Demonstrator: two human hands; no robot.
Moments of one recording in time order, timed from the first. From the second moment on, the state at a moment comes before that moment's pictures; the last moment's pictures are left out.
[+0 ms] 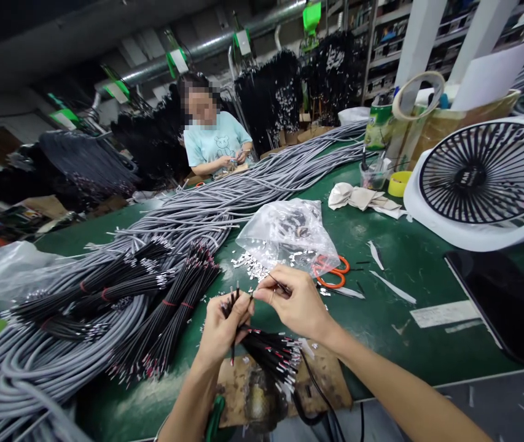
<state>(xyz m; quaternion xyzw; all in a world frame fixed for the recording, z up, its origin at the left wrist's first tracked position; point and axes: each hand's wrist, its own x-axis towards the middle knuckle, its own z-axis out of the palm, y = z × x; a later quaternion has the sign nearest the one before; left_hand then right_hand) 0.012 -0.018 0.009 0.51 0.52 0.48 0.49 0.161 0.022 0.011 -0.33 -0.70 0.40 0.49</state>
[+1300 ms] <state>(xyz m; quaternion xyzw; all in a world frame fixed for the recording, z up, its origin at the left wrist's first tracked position) 0.016 -0.020 0.011 0.49 0.57 0.51 0.41 0.160 0.020 0.011 -0.32 -0.71 0.37 0.51</state>
